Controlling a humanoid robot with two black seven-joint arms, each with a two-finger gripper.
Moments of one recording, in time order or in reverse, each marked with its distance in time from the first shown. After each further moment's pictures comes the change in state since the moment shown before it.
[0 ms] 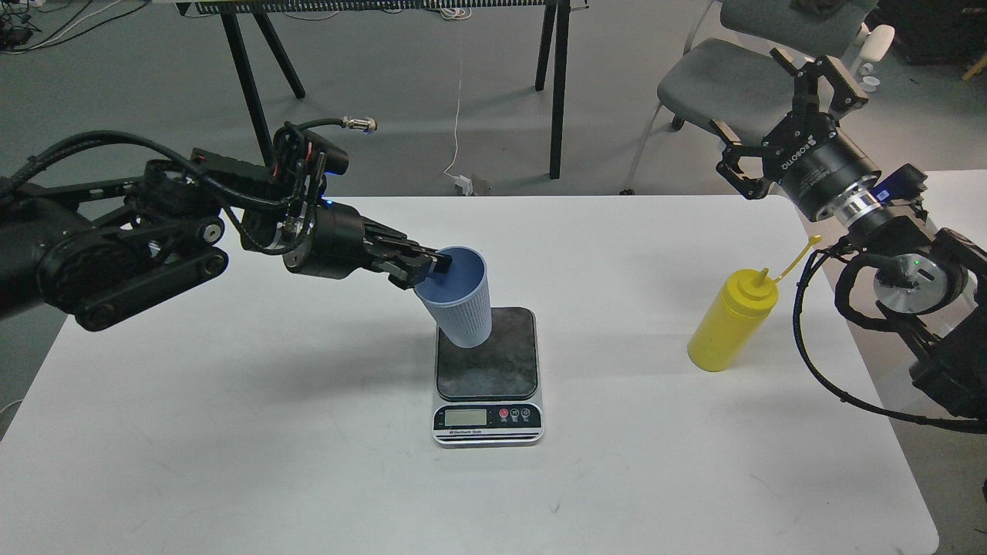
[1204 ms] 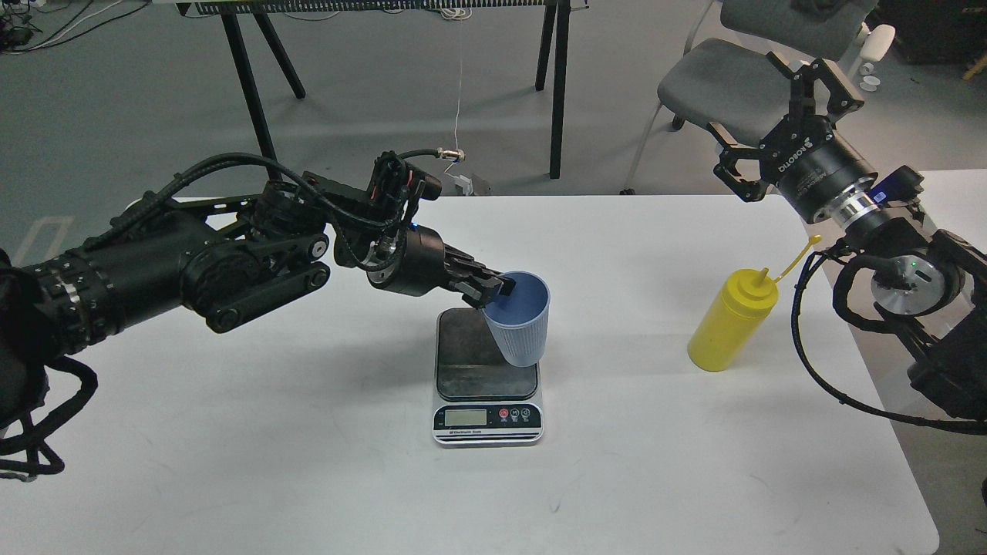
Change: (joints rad) left arm 0.009 -0.260 0.041 0.221 -0.007 0.008 0.000; right arm -0.001 0.003 -0.009 0.000 -0.001 0.000 0.000
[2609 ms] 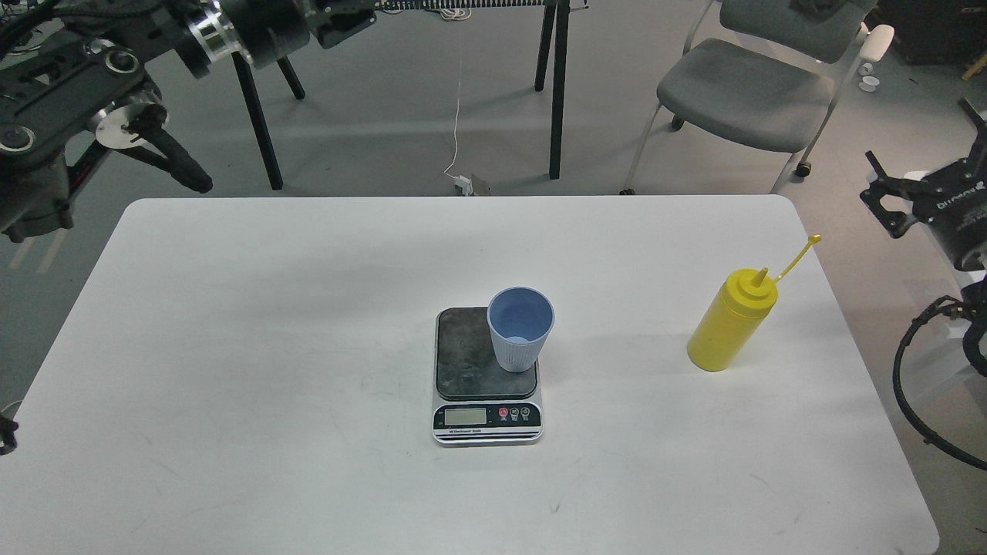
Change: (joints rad) left arm -0.063 0.231 -0.409 0.125 -1.122 -0.086 0.000; right arm -0.289 -0.274 0.088 -0.008 0.643 0.000 -0.173
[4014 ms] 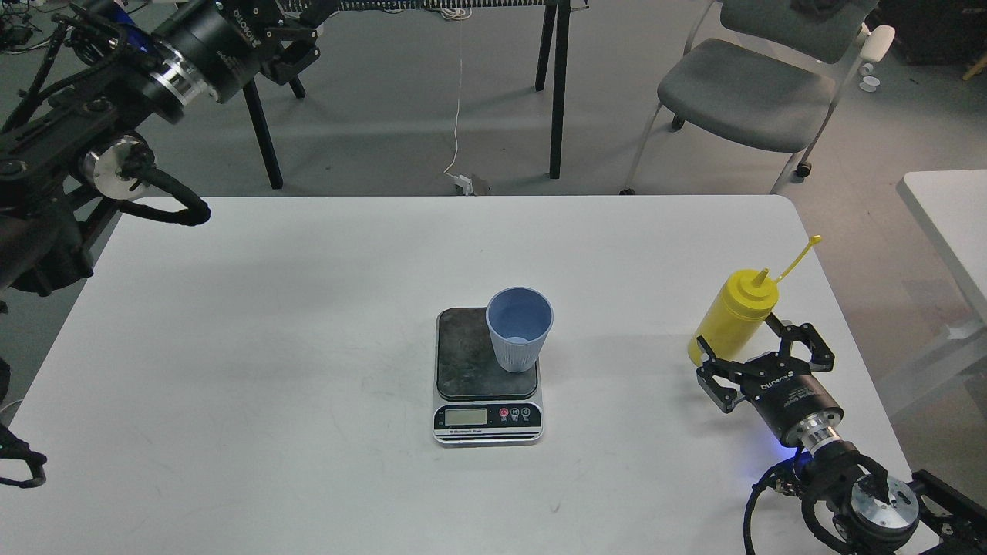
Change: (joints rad) left arm 0.123 -0.020 -0.002 0.100 -0.157 0.000 0.000; right arm -0.279 0.396 0.006 0.120 -0.033 0.000 -0.002
